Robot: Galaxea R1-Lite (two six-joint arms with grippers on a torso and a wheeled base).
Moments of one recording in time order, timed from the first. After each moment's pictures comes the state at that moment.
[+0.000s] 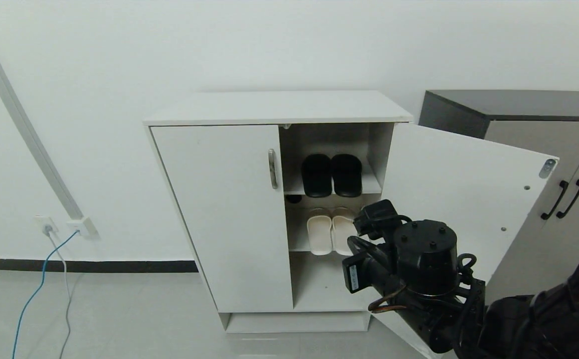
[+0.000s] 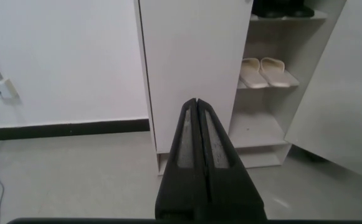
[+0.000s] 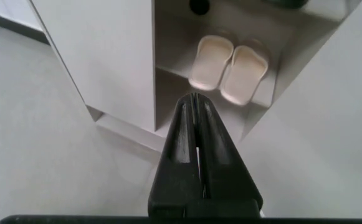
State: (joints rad) left arm 0.00 0.00 0.00 0.00 -0.03 0.01; right arm 0.87 1.91 -0.74 -0.96 -0.49 0.04
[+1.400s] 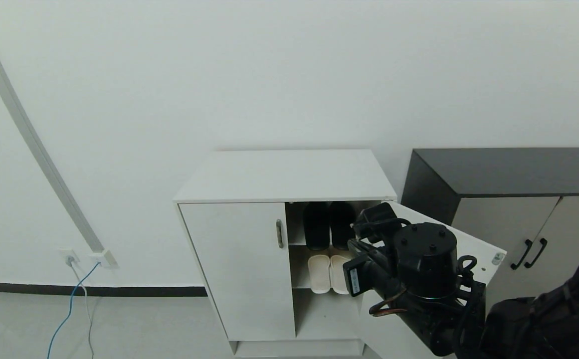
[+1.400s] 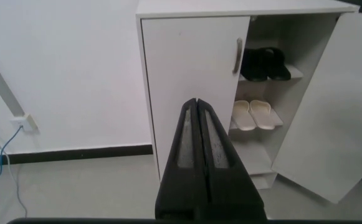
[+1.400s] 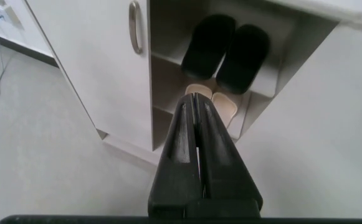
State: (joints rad) left arm 0.00 0.00 0.00 0.00 -0.03 0.01; right arm 0.87 1.91 -0.73 -0.96 -0.48 0.03
